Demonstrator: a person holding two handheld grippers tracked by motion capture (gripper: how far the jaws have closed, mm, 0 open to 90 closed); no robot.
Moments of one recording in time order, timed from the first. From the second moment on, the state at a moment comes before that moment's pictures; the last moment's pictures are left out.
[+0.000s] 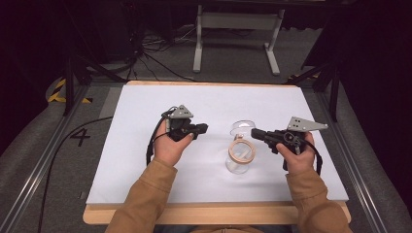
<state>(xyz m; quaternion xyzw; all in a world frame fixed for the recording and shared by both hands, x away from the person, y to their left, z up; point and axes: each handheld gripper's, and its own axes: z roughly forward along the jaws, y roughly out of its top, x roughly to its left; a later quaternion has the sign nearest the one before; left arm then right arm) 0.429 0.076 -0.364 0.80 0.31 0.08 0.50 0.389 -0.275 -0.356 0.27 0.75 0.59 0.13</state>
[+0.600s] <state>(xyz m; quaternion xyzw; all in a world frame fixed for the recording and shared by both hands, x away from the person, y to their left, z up) 0.424 0.089 -0.369 0.80 0.32 0.08 0.50 0.402 -0.272 -0.356 0.28 0.75 0.59 0.12</state>
